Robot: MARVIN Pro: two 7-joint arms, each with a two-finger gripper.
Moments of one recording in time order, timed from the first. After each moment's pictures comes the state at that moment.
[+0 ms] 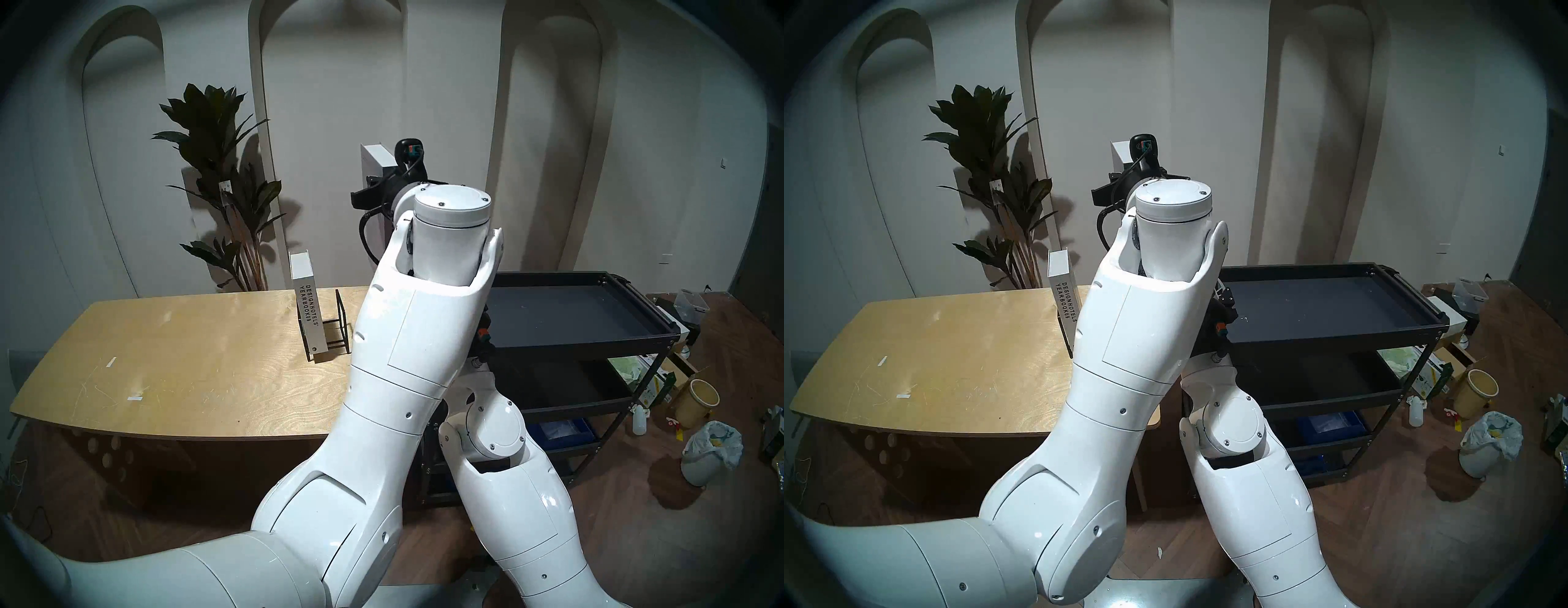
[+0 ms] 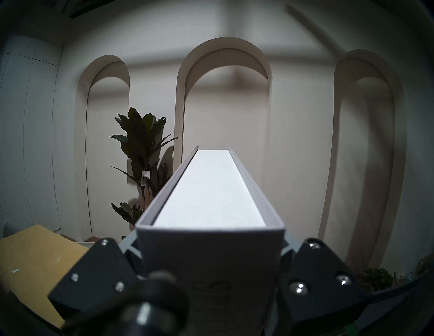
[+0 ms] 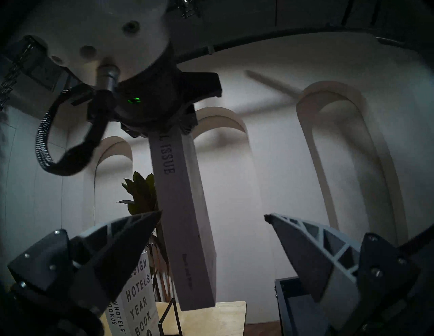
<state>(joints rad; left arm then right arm) 0.93 -1.95 -1.17 -1.59 0.08 0.65 0.78 -1.55 -1.58 1.26 -1.76 0.20 -0.27 -0.06</state>
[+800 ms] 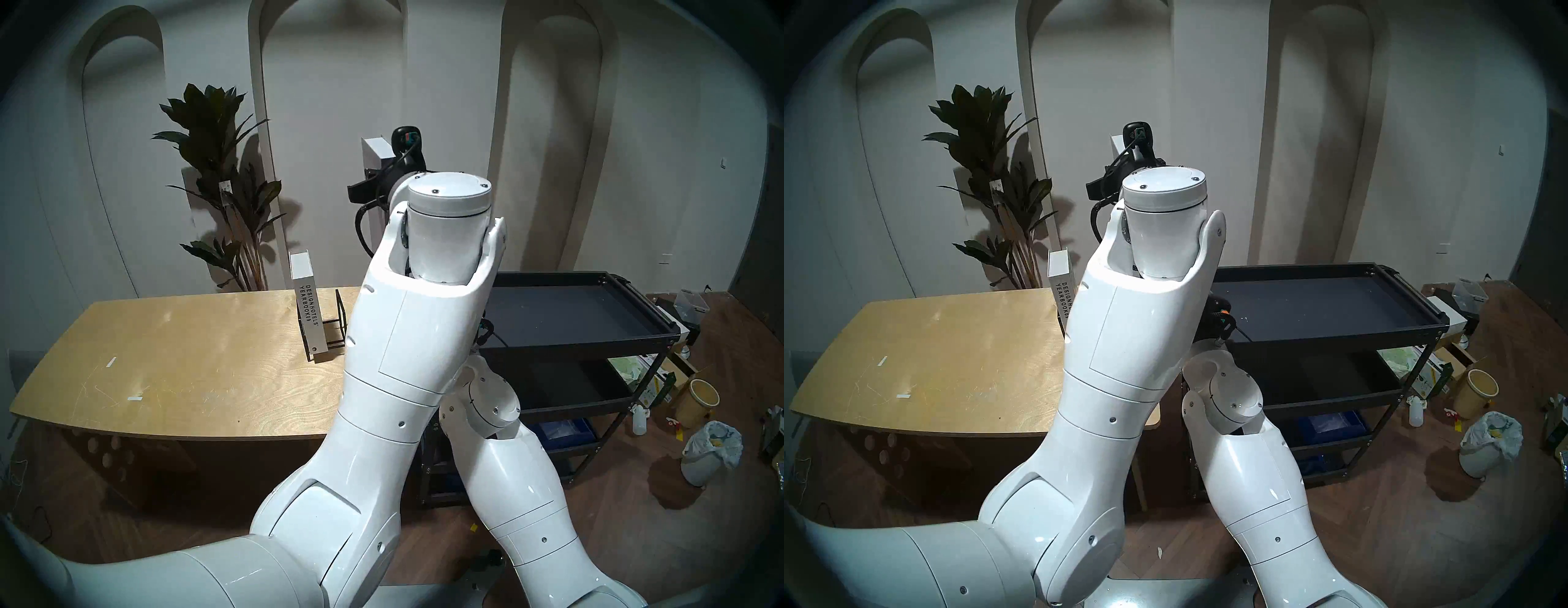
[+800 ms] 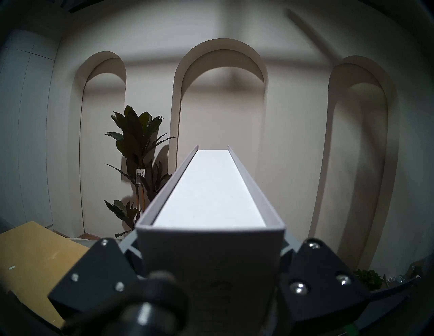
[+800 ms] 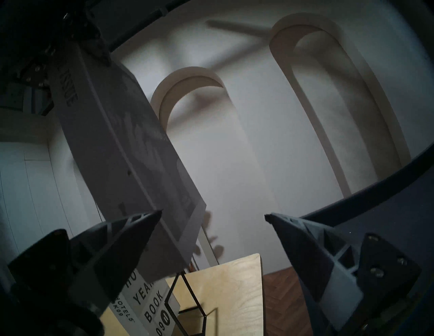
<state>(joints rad) 0.93 -1.95 -1.16 -1.65 0.04 0.71 0.78 -1.45 -1.60 1.25 -1.59 0.35 -0.12 -0.07</state>
